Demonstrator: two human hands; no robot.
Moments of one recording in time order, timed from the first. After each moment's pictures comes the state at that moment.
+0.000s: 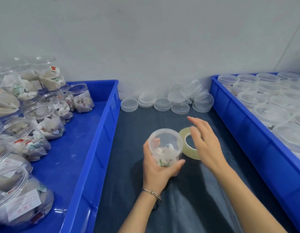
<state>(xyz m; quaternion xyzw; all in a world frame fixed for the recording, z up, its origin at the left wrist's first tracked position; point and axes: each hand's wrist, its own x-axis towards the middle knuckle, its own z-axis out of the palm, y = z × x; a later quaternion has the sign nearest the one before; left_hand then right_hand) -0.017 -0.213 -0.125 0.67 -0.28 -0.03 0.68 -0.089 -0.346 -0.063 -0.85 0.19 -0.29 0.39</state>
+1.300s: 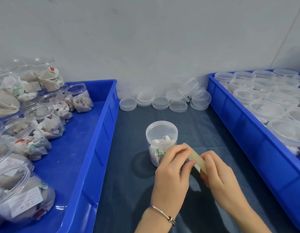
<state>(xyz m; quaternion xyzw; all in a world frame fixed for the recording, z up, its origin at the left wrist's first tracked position) -0.076 -0.199 -0.069 0.70 -0.45 0.14 0.53 -0.168 -0.294 -0.067 -0.80 0.24 -0.27 0.48</state>
